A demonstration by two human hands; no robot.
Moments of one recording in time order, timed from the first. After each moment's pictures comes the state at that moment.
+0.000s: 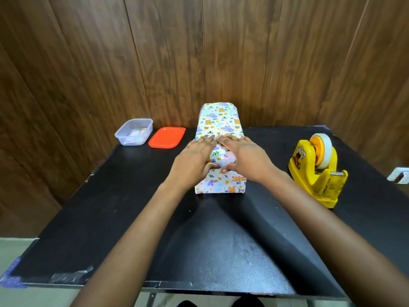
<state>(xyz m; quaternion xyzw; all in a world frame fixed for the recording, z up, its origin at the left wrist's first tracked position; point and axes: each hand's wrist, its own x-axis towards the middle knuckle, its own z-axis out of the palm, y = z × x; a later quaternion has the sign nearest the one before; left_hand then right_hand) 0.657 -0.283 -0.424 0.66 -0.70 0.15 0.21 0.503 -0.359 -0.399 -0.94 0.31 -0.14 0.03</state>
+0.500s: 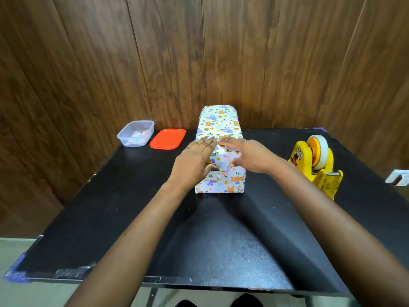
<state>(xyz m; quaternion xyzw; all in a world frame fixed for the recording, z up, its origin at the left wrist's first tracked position) 0.653 -0.279 -0.422 0.68 -0.69 0.17 0.19 0.496 -0.369 -0.384 -0.93 0.30 -0.11 0.15</state>
